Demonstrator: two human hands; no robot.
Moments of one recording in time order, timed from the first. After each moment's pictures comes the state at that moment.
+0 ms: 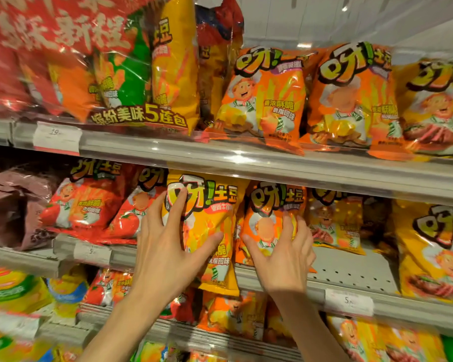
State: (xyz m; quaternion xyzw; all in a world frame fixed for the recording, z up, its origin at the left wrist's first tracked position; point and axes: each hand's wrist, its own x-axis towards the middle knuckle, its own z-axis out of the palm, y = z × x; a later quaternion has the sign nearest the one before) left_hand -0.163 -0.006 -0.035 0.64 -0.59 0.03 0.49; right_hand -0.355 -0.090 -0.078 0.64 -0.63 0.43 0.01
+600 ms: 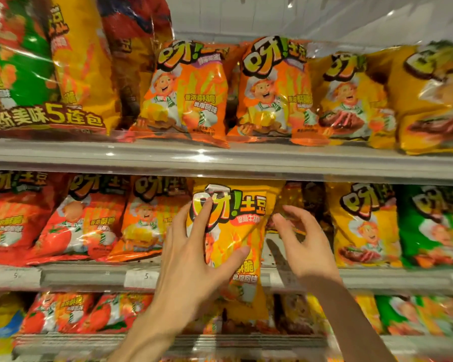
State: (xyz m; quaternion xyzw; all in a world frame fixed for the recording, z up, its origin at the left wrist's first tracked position) left_hand -0.279 -0.015 -0.035 0.55 -0.68 -0.08 0.48; right_hand -0.486 -0.055 -0.026 0.59 -0.58 0.52 -0.21
